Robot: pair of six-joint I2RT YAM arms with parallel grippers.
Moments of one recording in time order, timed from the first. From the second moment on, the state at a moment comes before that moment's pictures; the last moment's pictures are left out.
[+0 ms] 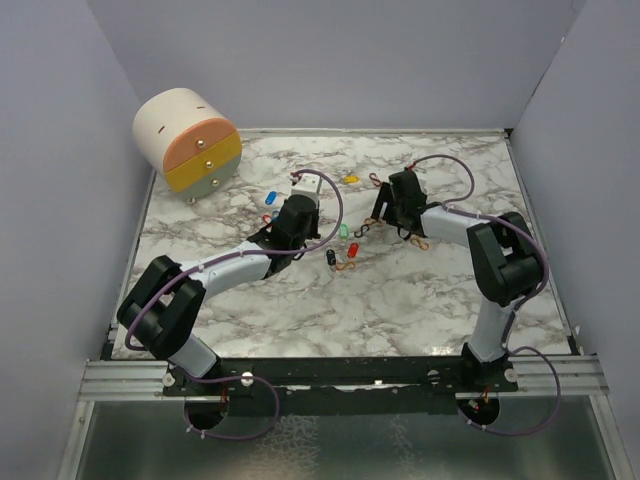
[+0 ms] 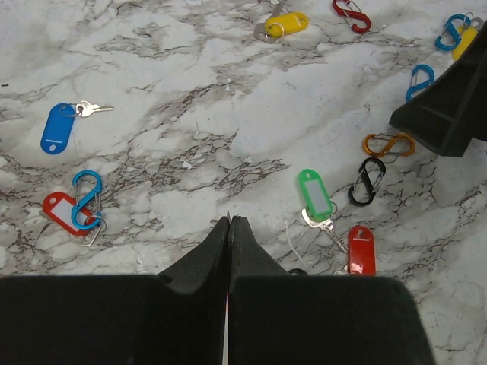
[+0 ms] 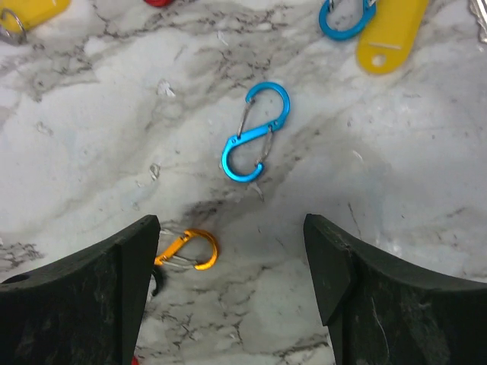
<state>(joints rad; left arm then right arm) -0.69 1.54 0.87 0.21 -0.36 -0.28 0.39 1.86 1.07 -0.02 0.23 0.56</state>
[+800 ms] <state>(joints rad) -0.69 1.54 0.87 0.21 -0.36 -0.27 0.38 2.01 1.24 0.01 0.33 0.70</state>
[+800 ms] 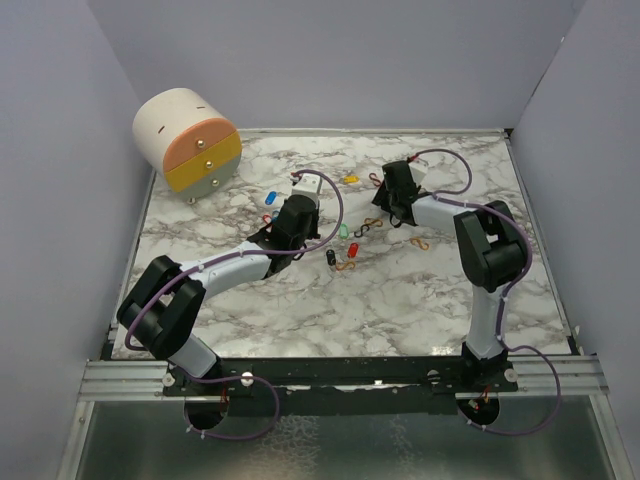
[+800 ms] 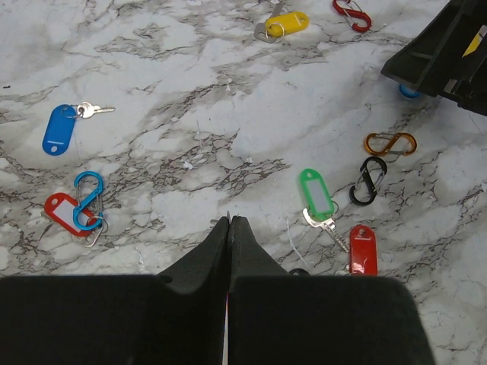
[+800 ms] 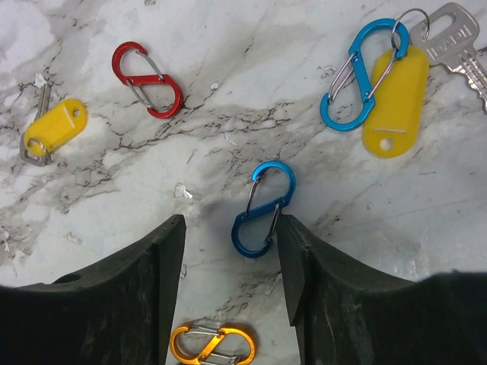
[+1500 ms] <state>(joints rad) -0.69 1.54 0.87 0.21 -0.36 -0.26 0.35 2.07 1.33 -0.04 0.36 0.67</state>
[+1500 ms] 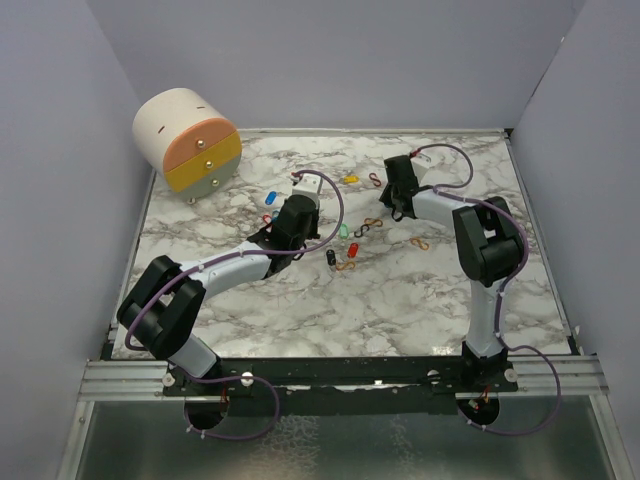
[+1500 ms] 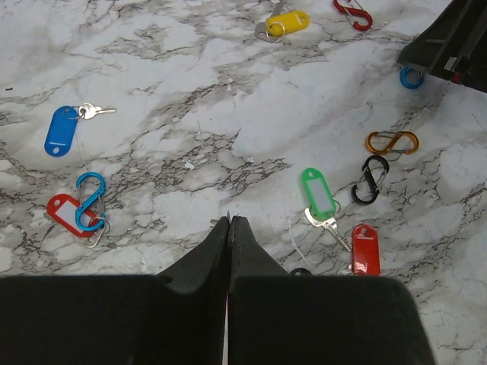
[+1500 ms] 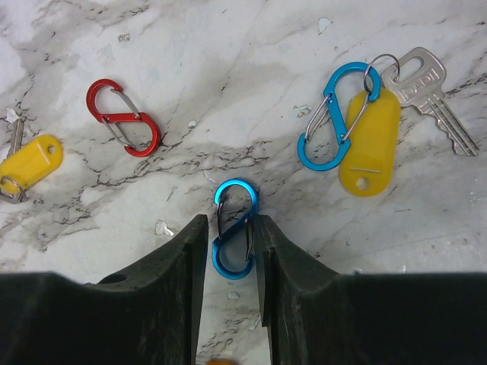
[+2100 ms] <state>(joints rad) -0.69 1.52 0.84 0.22 -0.36 -0.26 0.34 2.11 1.39 -0.08 0.34 0.64</state>
